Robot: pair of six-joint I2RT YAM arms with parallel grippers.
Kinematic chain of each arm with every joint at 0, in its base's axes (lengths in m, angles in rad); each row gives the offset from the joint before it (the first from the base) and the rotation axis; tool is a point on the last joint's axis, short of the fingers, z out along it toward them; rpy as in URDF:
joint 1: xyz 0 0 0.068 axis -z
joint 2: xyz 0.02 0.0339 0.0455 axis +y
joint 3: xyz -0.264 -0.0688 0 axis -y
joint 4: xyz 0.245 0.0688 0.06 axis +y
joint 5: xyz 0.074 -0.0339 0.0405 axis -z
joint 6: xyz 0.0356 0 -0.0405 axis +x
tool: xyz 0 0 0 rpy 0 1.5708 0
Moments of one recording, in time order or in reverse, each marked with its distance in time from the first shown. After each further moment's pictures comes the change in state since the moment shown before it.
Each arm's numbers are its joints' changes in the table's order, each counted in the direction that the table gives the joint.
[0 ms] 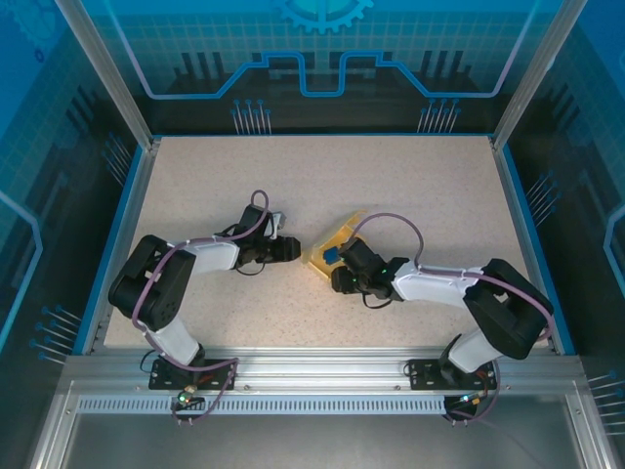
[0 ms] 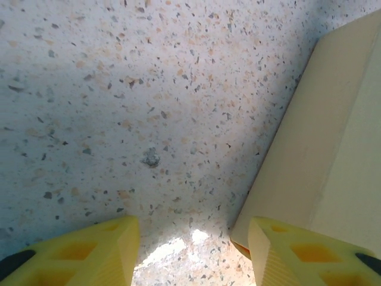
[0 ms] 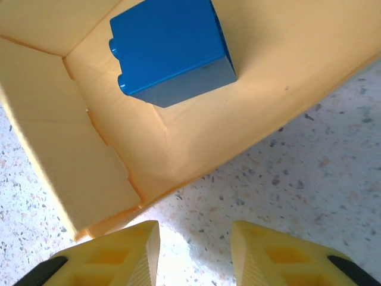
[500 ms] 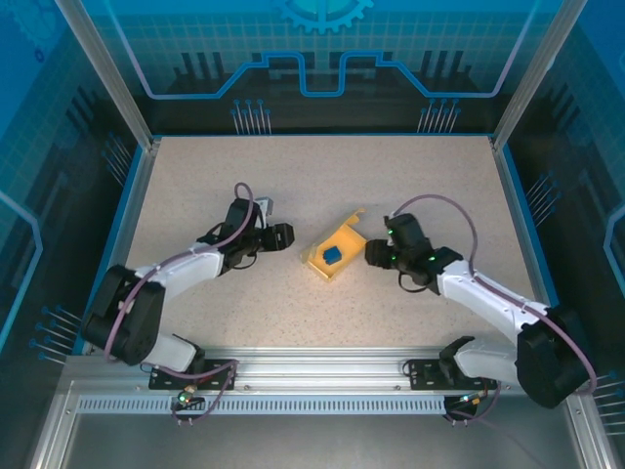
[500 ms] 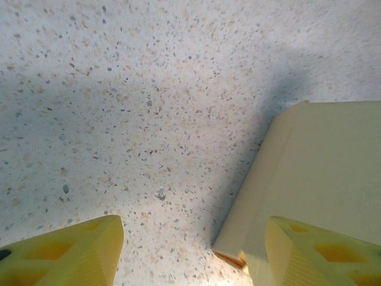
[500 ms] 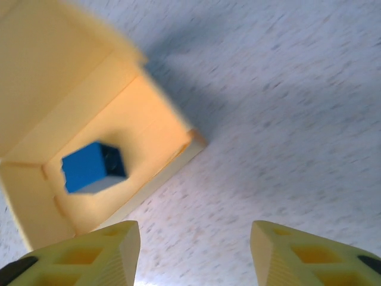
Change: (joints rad) left arm -0.006 -0.268 -0.053 0.019 -0.152 0.006; right arm 0.349 -0.305 -0.013 0.142 -0.030 -0.202
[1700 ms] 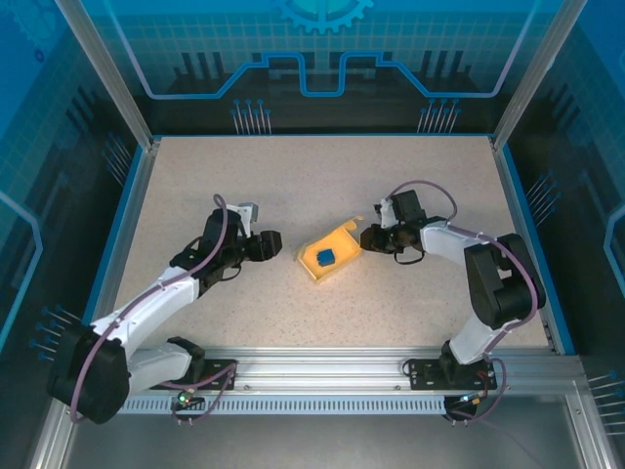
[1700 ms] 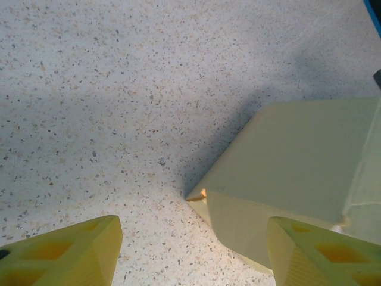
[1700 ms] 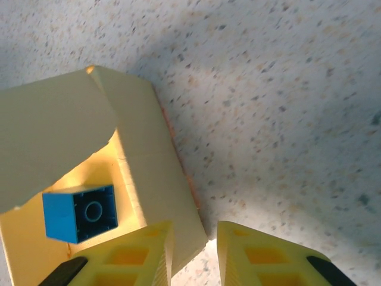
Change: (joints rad) left arm 0.002 -0.311 -0.075 0.168 -0.019 0.026; right arm 0.164 0.462 0.183 -0.100 -0.471 -0.105
